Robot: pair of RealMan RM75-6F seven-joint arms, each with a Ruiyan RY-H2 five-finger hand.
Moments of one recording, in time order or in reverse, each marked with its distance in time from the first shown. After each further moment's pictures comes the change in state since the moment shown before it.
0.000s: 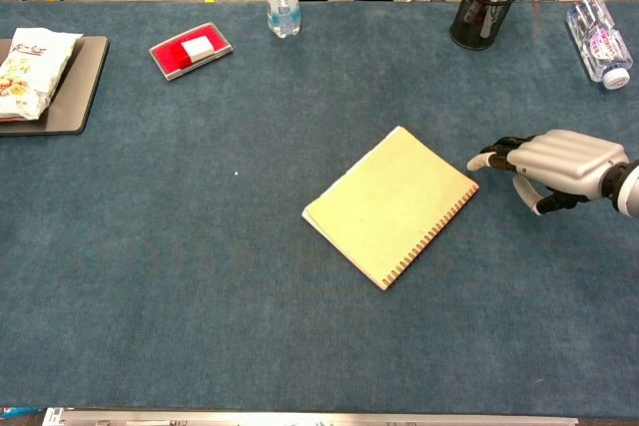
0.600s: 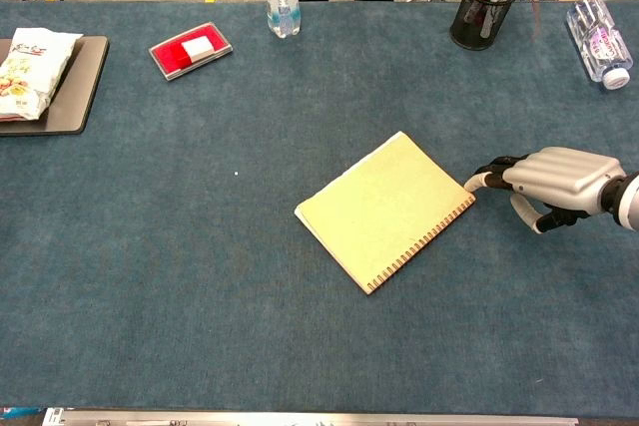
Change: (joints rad) left arm 0.000 0.003 0.002 -0.004 0.010 0.003 -0.004; right arm 0.032 0.043 -0.030 -0.080 0.014 -0.072 0.002
